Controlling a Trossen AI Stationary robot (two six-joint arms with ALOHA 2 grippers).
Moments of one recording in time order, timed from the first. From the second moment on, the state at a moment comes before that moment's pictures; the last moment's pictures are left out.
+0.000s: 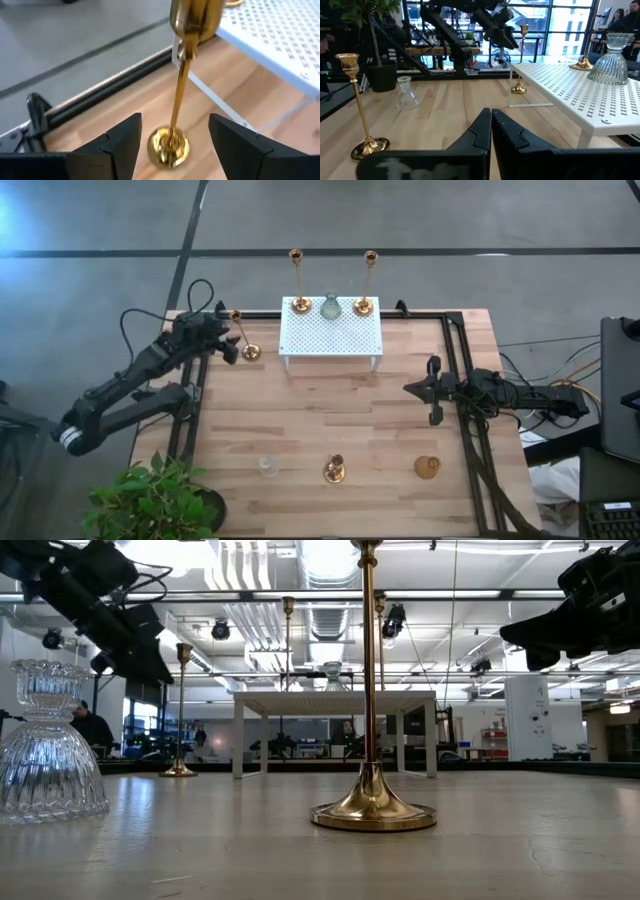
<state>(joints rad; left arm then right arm) 0.87 0.61 0.53 -0.46 -0.03 -0.03 -0.03 0.05 0.01 0.03 0.05 0.02</state>
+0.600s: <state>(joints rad) 0.87 0.51 1.03 -0.82 0.67 0.03 -0.03 0.05 0.01 0.03 0.05 0.02</state>
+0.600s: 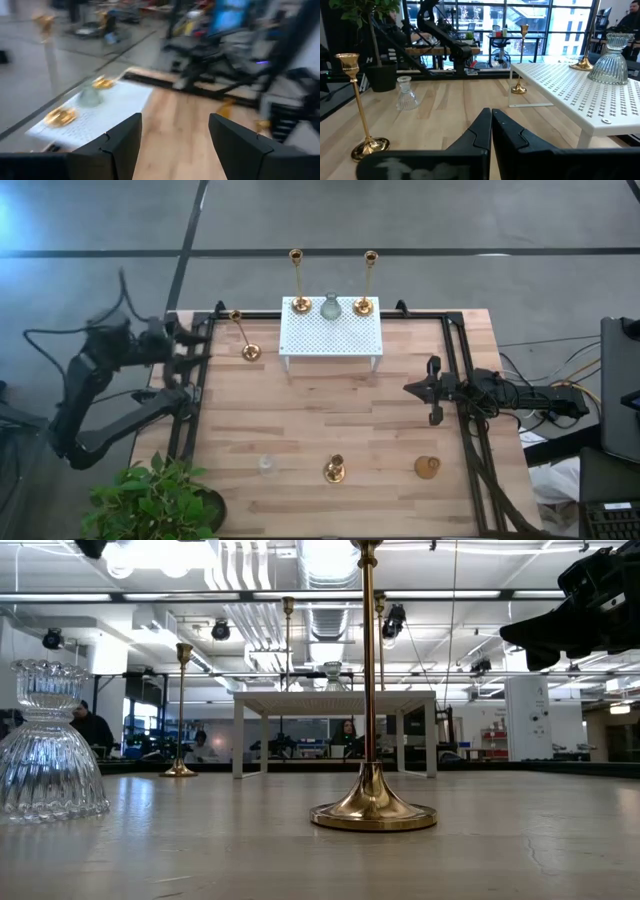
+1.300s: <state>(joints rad) 0.51 0.94 1.20 -0.97 0.56 0.37 -0.03 0.05 0.01 0.03 0.05 0.02</state>
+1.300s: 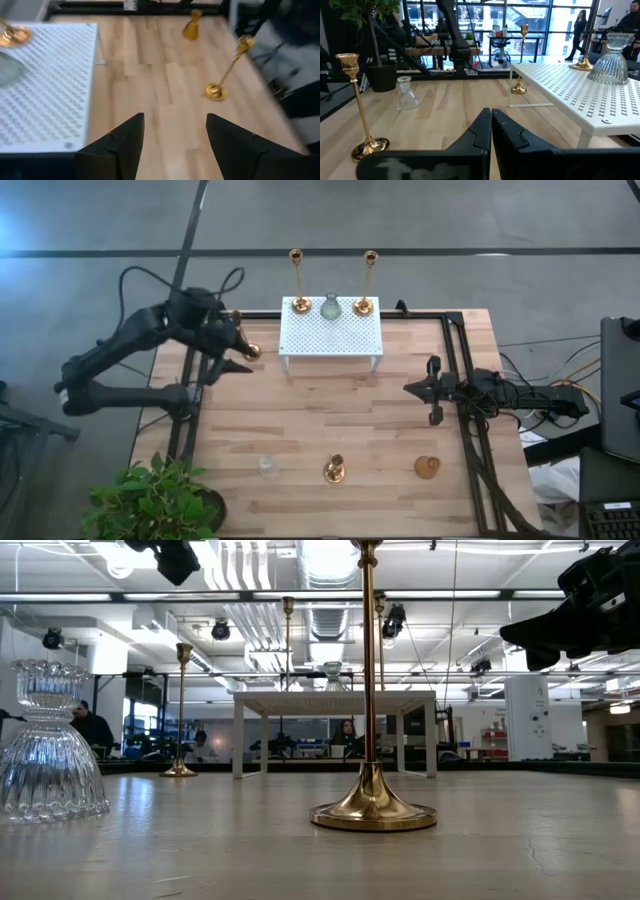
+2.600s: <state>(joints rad) -0.51 0.67 0.41 -0.49 -0.14 -0.54 -0.03 0.05 0.01 0.03 0.05 0.02</state>
